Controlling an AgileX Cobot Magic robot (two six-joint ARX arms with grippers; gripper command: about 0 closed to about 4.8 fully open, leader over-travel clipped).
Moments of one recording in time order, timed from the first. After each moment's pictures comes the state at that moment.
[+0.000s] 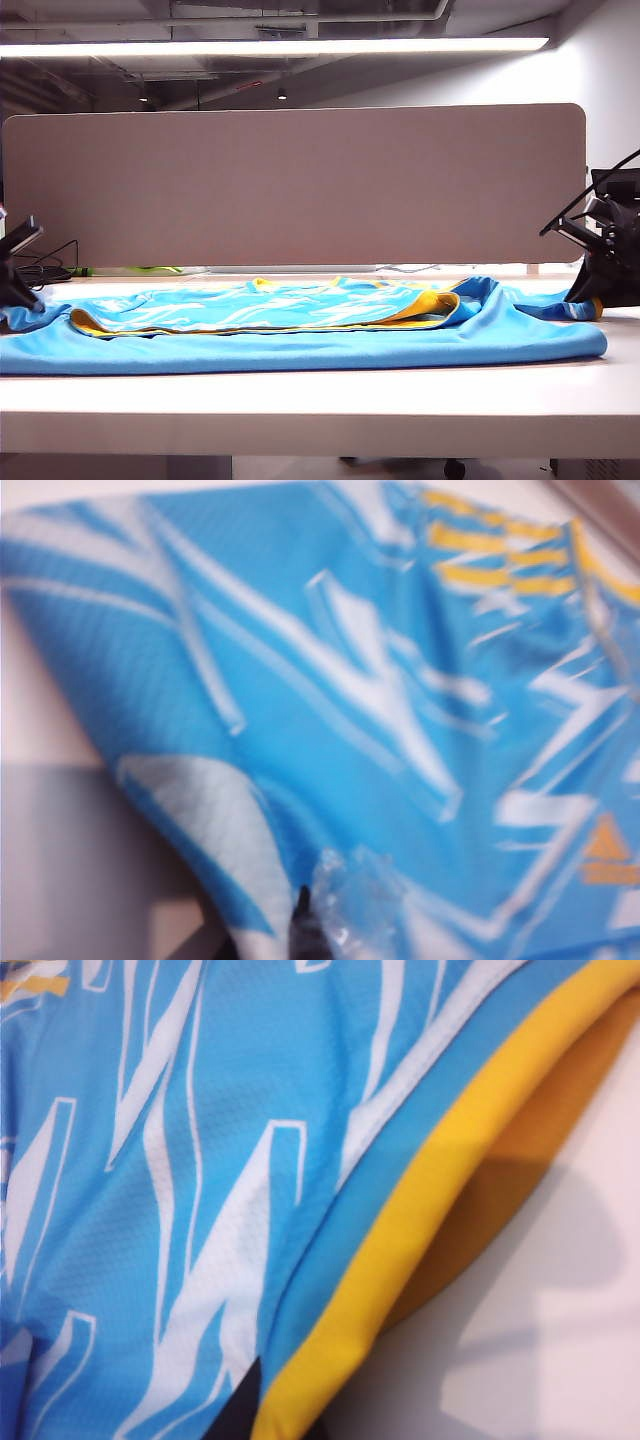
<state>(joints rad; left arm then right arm) 0.24 1.90 0.86 0.45 0.57 -0.33 -0.16 1.97 1.11 0.08 -0.46 0.24</state>
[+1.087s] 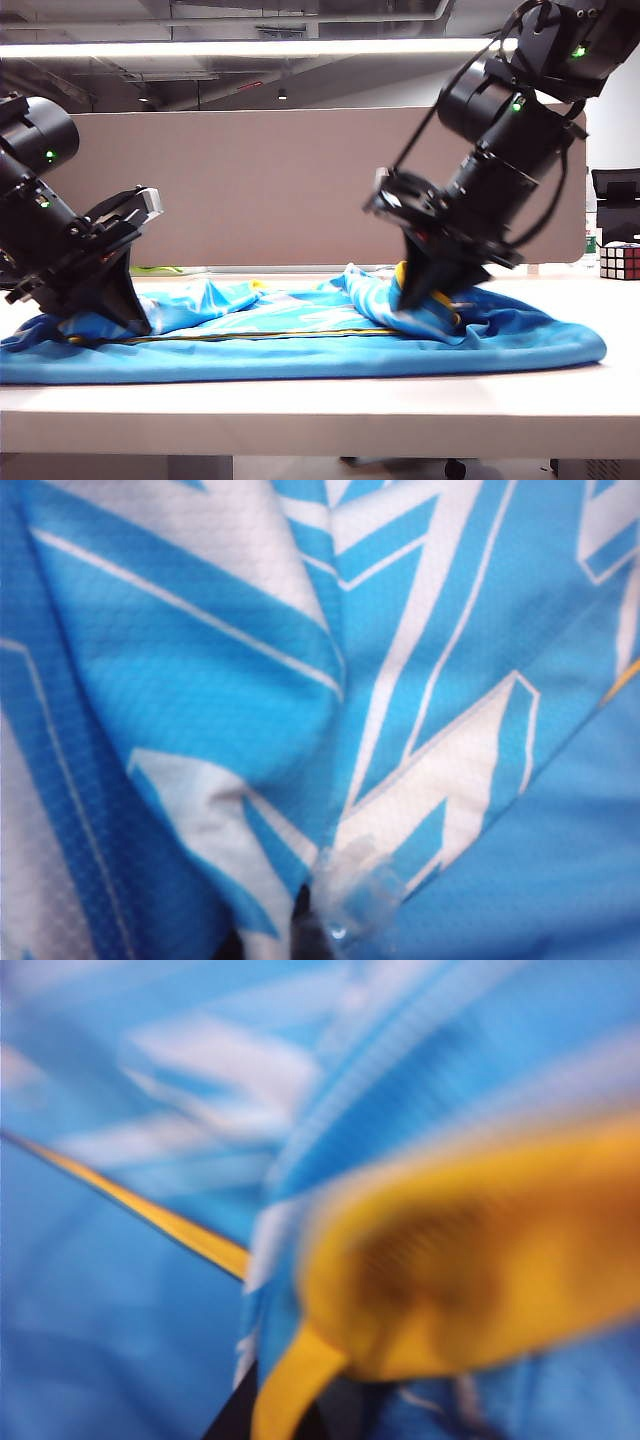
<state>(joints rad) -0.14 1.69 0.86 -0.17 0.49 0.11 0.39 1.79 1.10 -0.34 -0.28 -0.02</state>
